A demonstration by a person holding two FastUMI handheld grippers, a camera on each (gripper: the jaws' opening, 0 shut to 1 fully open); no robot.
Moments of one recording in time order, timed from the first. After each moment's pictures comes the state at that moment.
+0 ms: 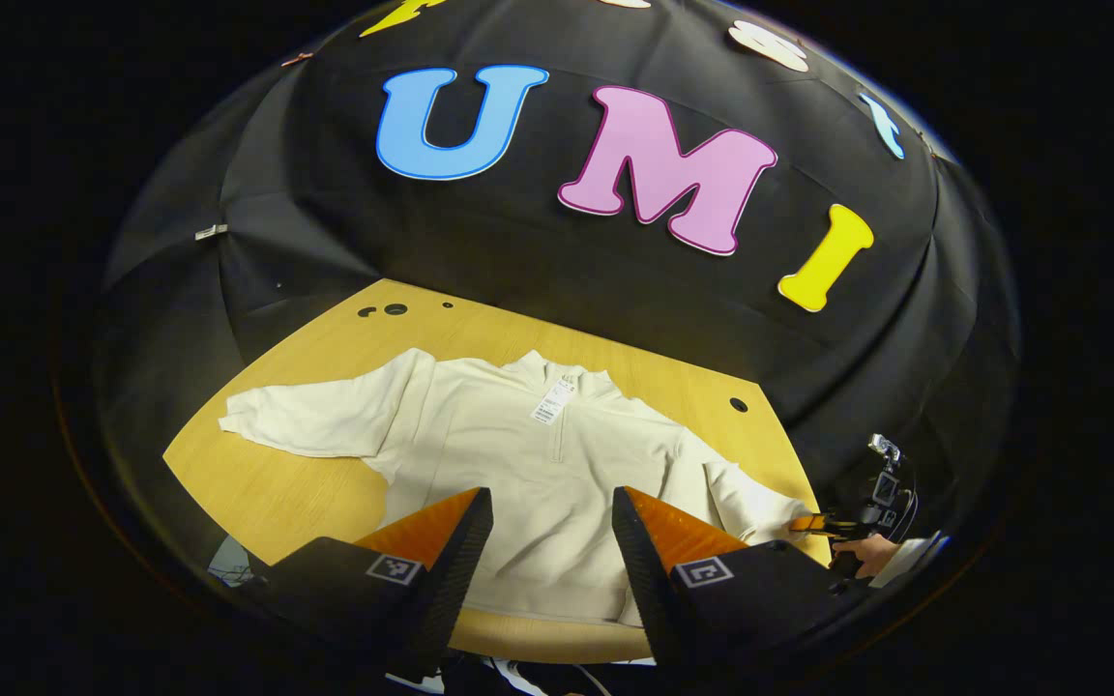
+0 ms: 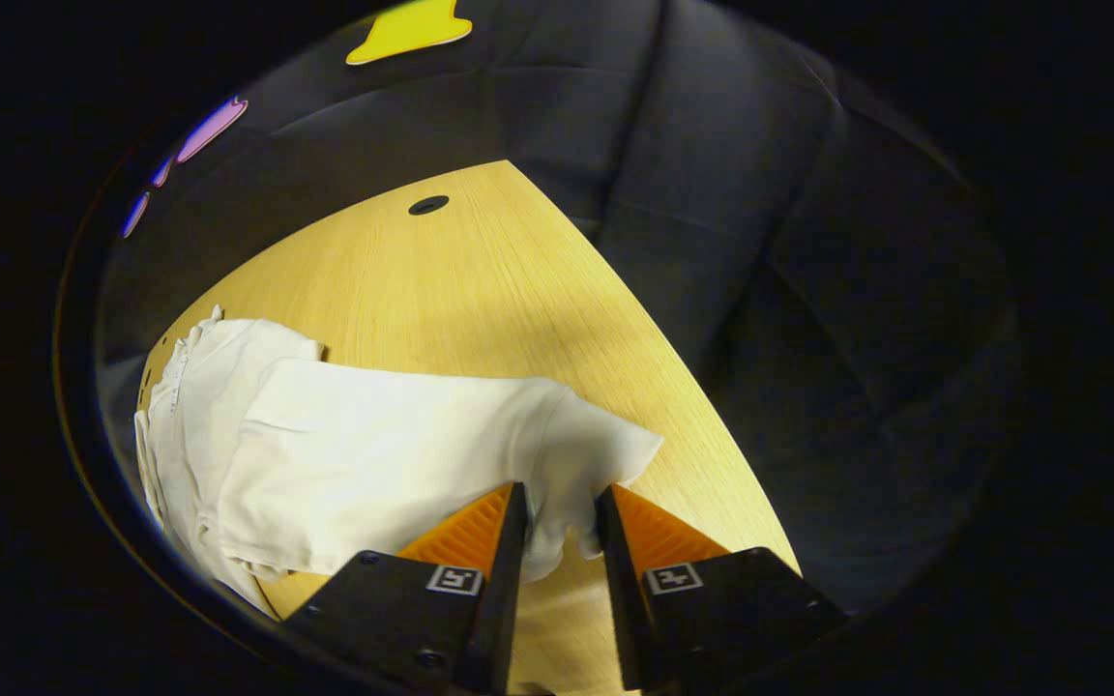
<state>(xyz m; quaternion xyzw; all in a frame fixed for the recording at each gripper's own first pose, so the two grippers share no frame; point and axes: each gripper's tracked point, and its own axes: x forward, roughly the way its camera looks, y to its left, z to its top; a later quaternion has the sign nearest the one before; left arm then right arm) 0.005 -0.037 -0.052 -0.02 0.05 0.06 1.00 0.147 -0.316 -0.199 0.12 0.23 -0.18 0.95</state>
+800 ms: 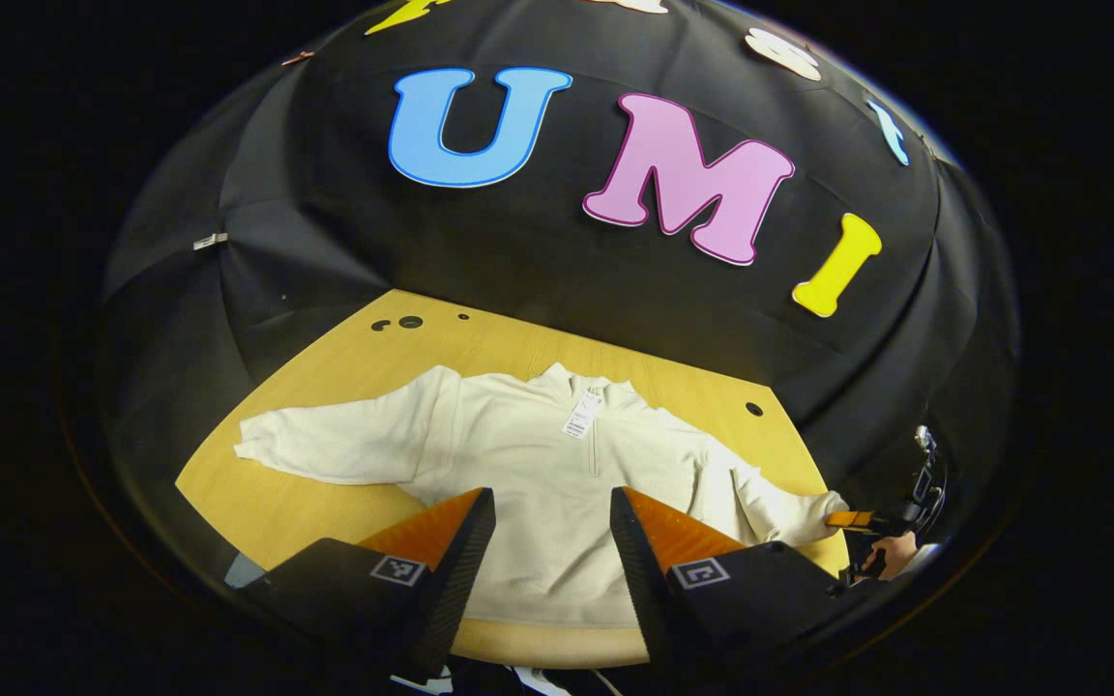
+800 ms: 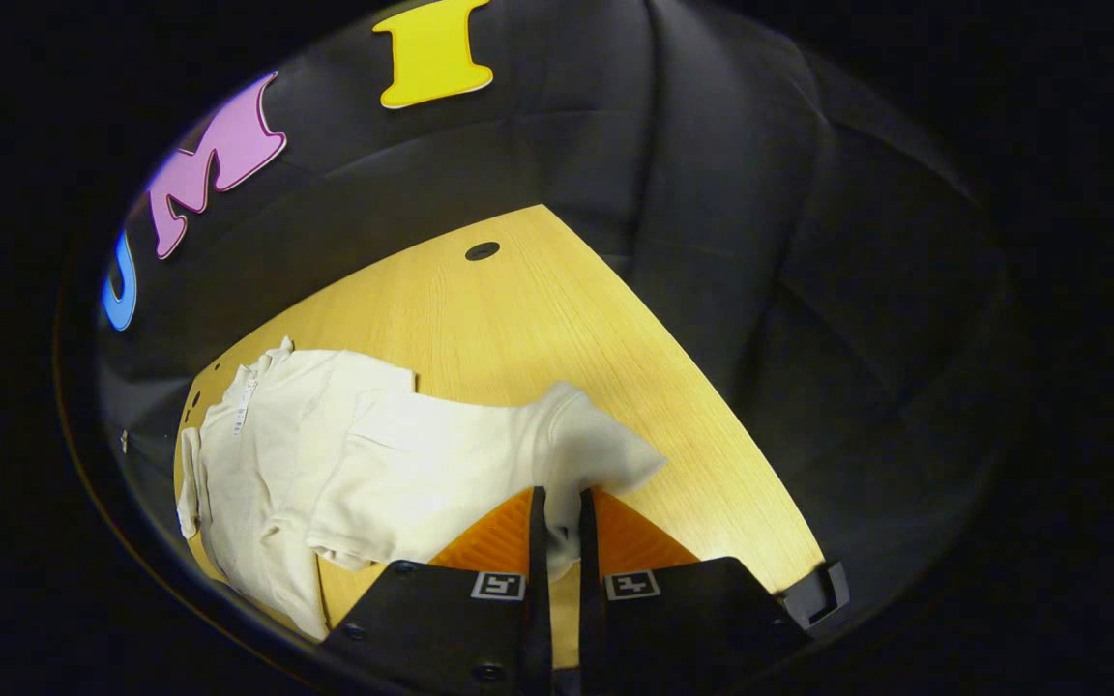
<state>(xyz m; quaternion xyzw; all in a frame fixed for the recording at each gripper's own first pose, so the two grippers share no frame) 0.007 0.025 -0.029 0.00 0.05 0.03 1.00 0.091 -0.270 -0.152 0.15 0.15 -0.16 0.96</state>
